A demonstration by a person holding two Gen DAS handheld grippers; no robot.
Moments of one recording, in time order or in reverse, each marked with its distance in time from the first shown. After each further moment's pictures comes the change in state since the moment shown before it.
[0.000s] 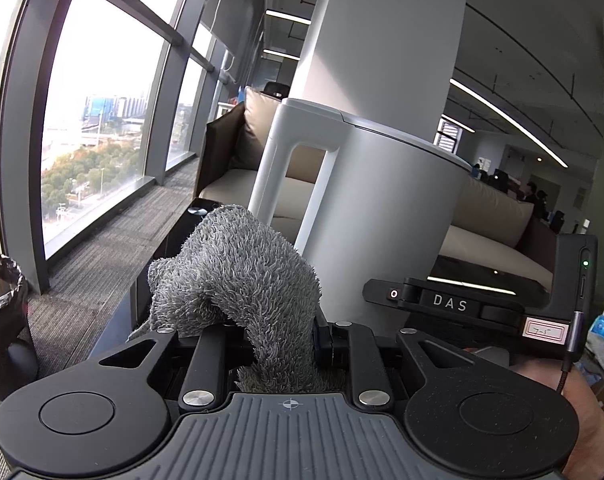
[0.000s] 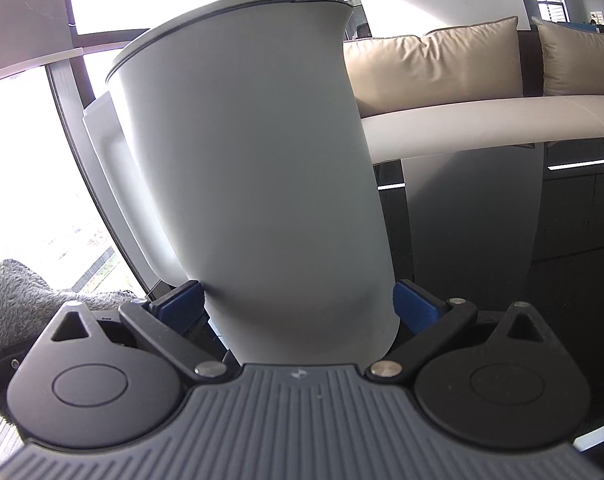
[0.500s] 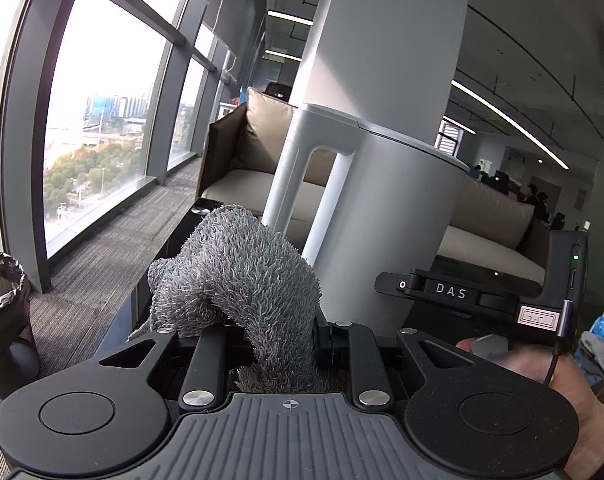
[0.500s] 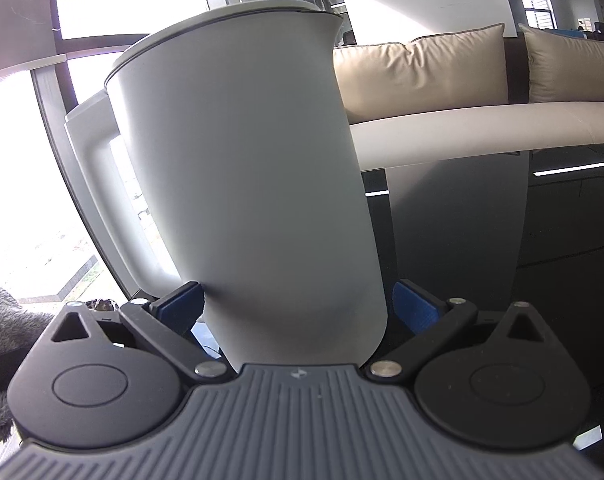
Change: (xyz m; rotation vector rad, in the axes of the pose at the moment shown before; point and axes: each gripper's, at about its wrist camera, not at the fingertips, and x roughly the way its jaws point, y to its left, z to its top) left arm -0.003 0.004 -0.003 -0.015 -0.004 0.009; right arm 0.010 -0.016 0.010 0.016 -0.024 -0.070
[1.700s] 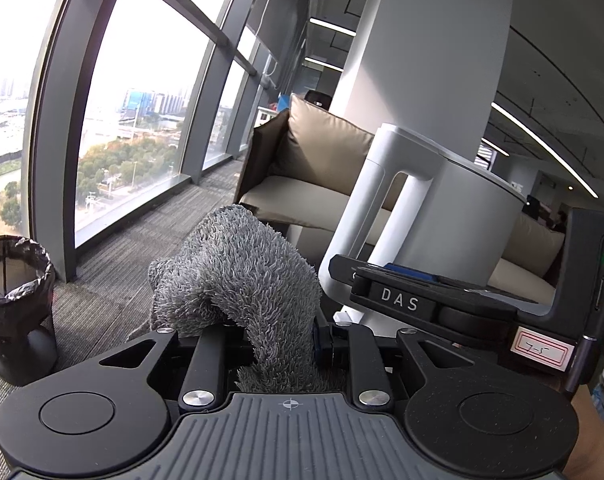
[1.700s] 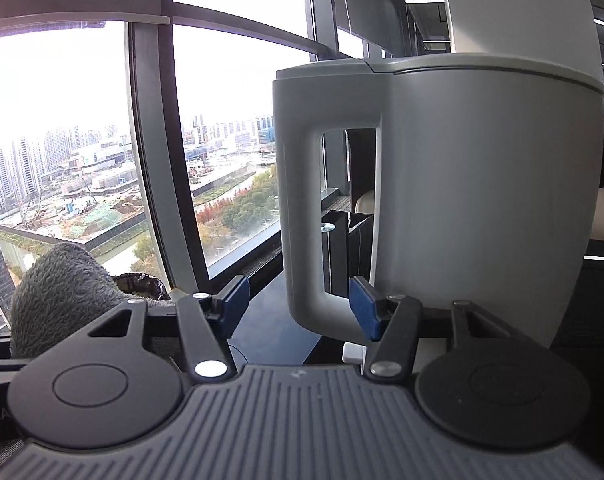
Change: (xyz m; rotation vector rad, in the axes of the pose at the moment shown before) left arm 0.002 0.029 0.010 -0.084 -0.021 0.078; right arm 0.026 0.113 -0.013 -0.279 -0.054 0.163
